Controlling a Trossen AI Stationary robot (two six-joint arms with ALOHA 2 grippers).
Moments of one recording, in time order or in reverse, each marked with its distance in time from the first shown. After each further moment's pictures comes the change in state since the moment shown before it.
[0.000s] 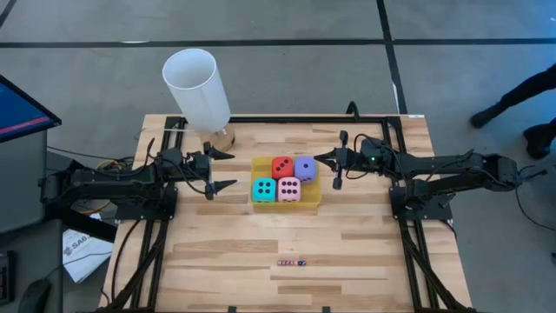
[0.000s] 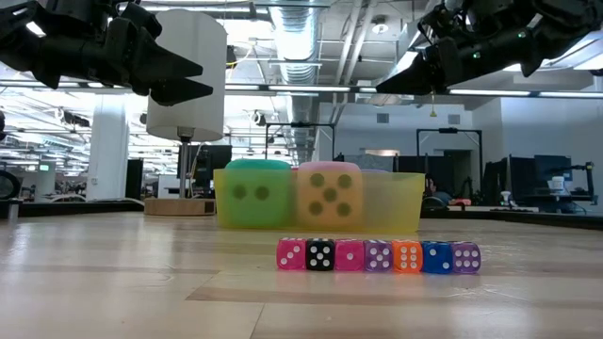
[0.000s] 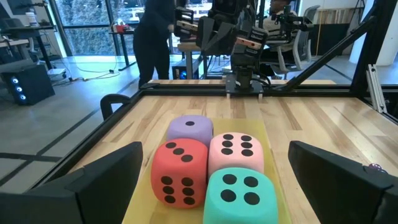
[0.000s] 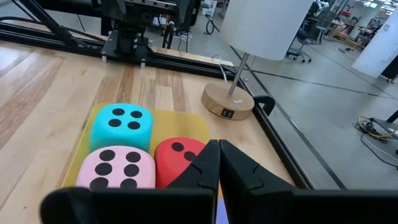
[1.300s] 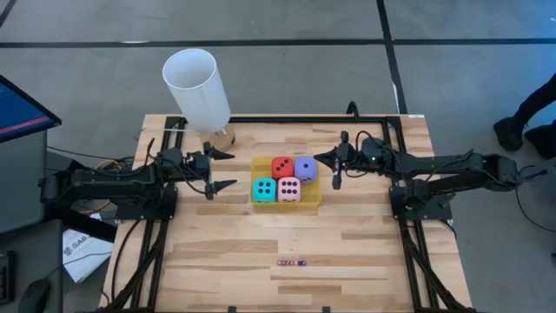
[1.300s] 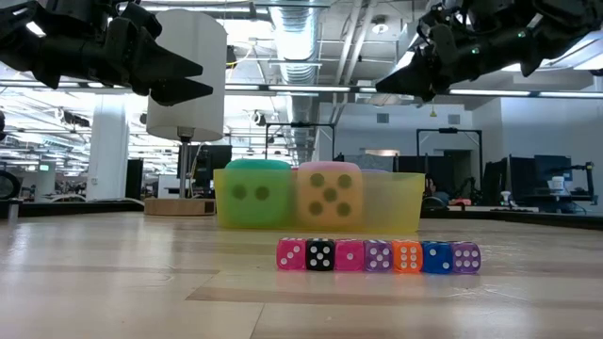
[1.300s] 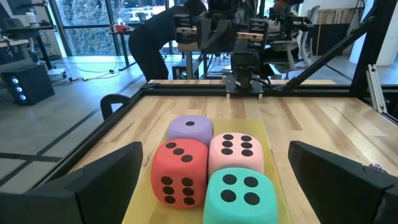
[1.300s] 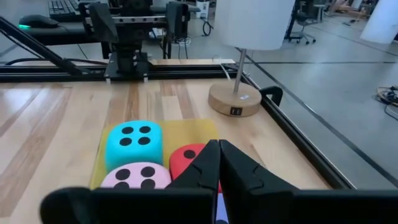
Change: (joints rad) left arm 0.000 0.000 0.000 0.000 0.000 0.000; right arm -0.002 0.000 -0.001 0.012 0.002 0.194
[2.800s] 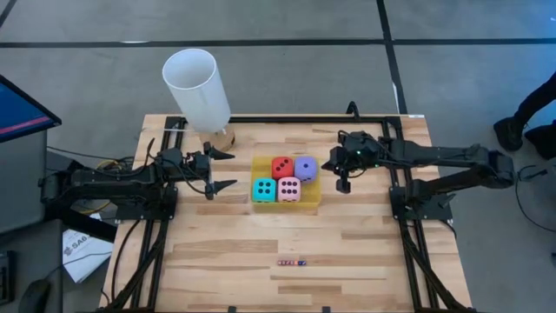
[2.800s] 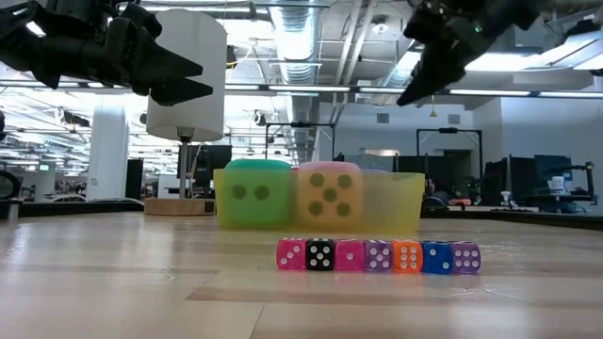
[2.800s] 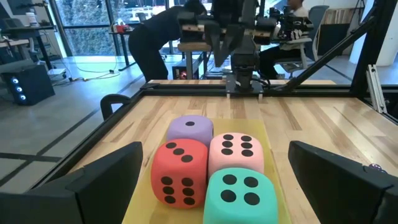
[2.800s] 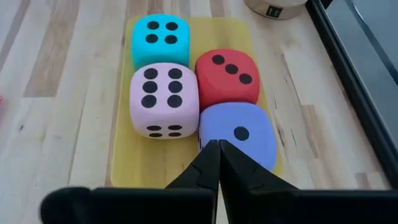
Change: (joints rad) left arm 0.000 0.000 0.000 0.000 0.000 0.000; right arm 0.026 0.056 0.346 -0.795 -0.029 -0.075
